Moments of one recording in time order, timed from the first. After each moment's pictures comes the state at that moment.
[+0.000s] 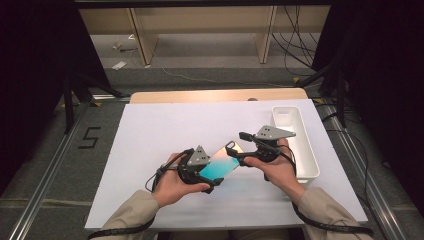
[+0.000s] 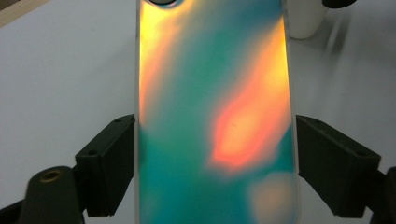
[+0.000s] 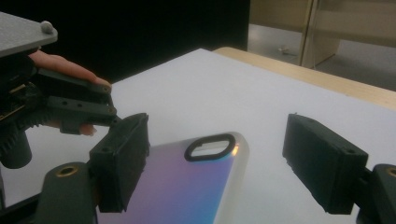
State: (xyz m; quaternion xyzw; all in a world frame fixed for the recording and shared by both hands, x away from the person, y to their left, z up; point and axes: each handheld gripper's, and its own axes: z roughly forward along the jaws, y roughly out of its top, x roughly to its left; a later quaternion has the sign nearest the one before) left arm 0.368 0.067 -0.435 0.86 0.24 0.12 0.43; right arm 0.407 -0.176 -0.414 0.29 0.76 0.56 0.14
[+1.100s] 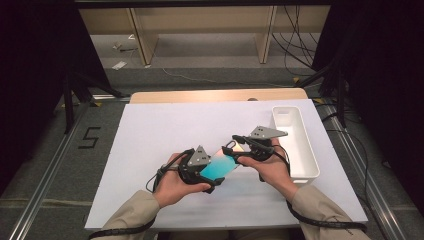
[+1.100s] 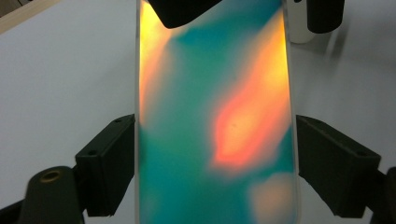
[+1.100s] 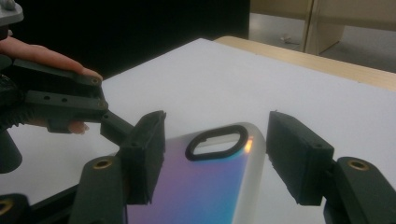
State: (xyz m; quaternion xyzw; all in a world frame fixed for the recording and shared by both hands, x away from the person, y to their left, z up) left arm 0.368 0.066 -0.436 0.86 0.24 0.12 0.43; right arm 0.414 -0.164 -0.425 0.30 0.77 0.55 0.12
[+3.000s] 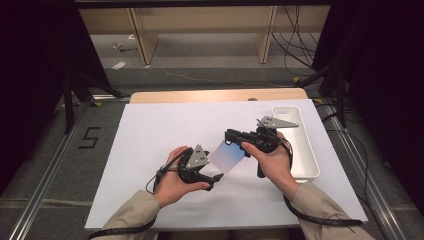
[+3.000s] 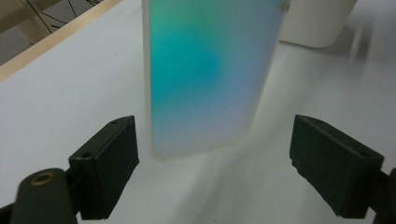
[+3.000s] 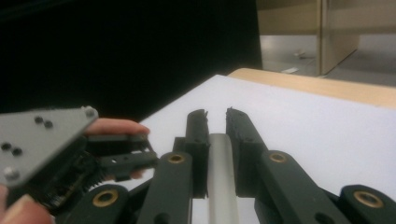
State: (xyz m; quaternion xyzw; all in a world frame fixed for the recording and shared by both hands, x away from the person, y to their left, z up) left arm 0.372 0.070 -0.440 0.85 0.23 0.17 0.45; right arm 0.411 -0.168 -0.387 0.33 0.72 0.61 0.07
